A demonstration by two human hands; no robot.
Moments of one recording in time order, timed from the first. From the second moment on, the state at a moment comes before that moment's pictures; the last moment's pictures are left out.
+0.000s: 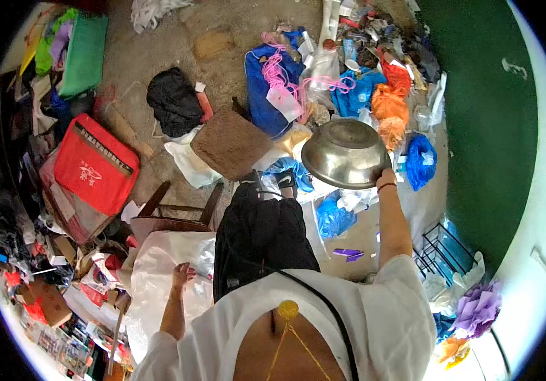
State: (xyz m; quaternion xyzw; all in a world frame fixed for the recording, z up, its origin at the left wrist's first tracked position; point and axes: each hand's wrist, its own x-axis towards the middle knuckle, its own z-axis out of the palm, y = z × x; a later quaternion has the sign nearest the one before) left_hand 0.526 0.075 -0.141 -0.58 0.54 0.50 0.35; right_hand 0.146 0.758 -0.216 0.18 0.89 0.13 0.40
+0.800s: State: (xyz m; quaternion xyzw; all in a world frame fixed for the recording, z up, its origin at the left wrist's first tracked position) left_hand -0.004 0.381 -0.419 0.00 0.94 0.20 0.26; right_hand 0.444 0.728 -0.296 0.38 0.89 -0.14 0.22
